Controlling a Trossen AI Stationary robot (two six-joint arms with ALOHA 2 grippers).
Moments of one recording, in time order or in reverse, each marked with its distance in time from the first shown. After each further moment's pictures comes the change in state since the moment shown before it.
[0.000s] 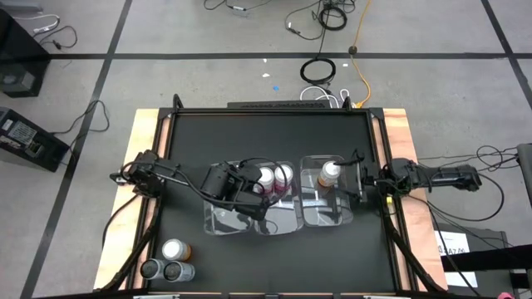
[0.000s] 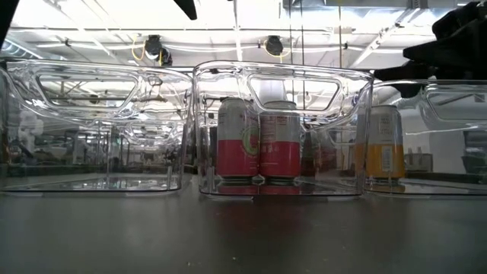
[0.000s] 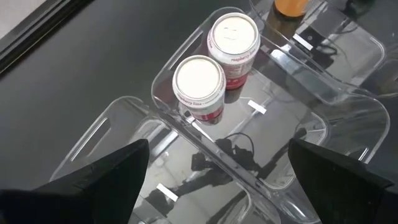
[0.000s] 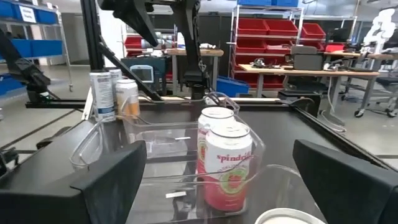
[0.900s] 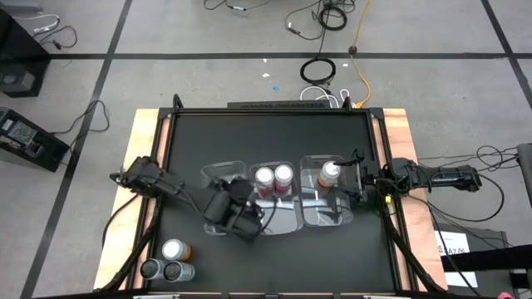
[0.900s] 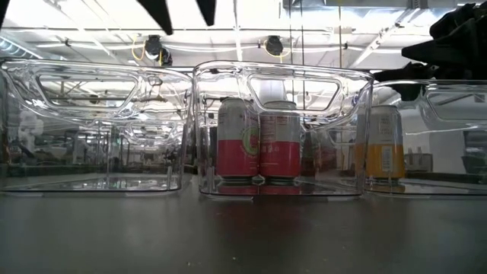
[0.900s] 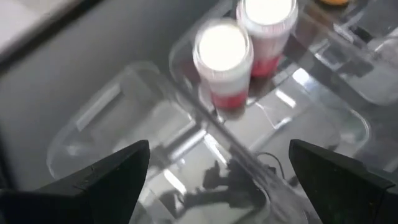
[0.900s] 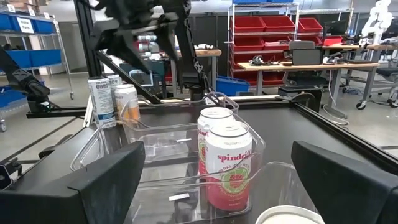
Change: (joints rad) left arm -0.110 0.000 -0.190 -0.002 -0.103 -0.256; right arm -0.010 0.000 0.000 -0.004 -0.002 0.063
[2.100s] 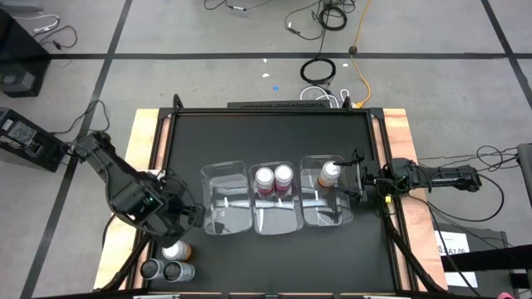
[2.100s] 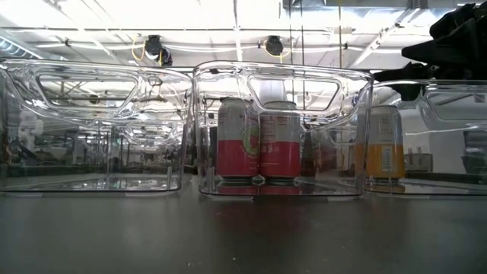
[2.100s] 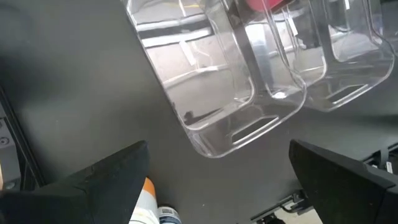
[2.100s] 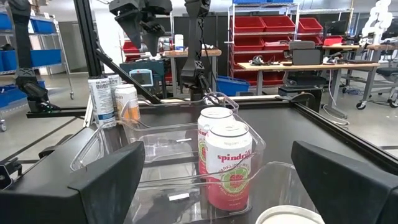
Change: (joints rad) left arm -0.293 -0.576 -0.487 0.094 0.252 -0.686; right arm 0.000 0.000 0.000 -0.001 0.000 0.000
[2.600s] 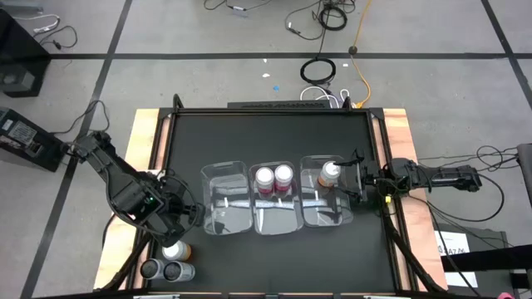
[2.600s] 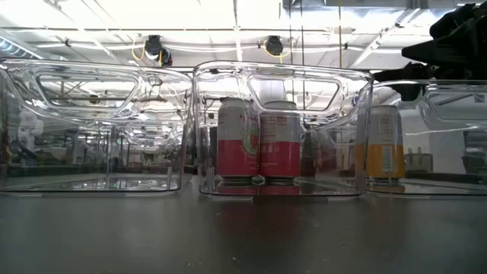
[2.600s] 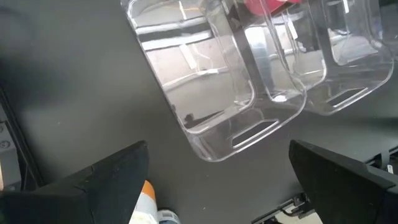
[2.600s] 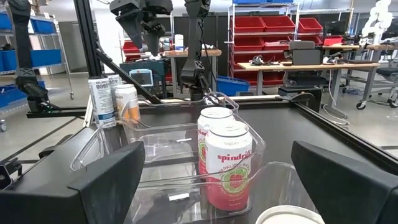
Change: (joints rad) left arm 0.000 0.001 0.000 -0.005 -0.008 0.003; right arm 0.000 0.000 0.000 0.000 0.000 0.000
